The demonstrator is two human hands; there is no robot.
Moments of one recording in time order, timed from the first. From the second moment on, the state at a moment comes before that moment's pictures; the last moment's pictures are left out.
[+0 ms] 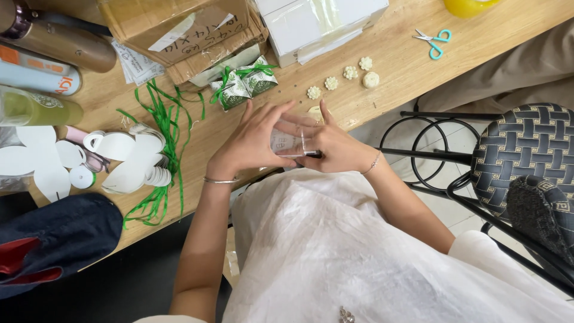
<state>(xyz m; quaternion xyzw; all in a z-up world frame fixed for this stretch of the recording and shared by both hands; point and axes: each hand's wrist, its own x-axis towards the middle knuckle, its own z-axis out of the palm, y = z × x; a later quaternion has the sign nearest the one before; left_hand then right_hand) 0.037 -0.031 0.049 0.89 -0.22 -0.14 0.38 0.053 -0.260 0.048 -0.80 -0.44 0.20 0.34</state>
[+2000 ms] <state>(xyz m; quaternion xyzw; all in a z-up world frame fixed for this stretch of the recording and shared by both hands) -0.012 0.000 0.057 0.92 -0.06 0.02 0.38 0.068 -0.232 0.006 -0.56 -0.17 0.31 0.75</state>
